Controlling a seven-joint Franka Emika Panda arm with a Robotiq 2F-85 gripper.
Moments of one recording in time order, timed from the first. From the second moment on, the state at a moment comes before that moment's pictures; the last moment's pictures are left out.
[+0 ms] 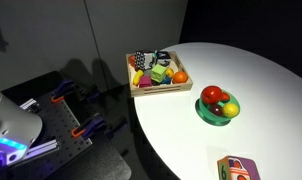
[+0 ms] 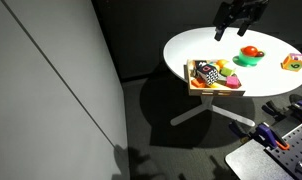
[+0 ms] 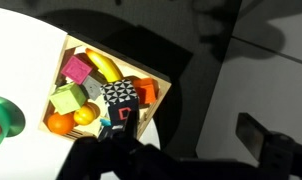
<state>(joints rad) 0.08 -0.40 0.23 -2.50 0.10 2.23 0.36</state>
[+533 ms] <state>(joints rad) -0.01 -0.36 0.17 -2.49 -0.03 2.19 0.36</state>
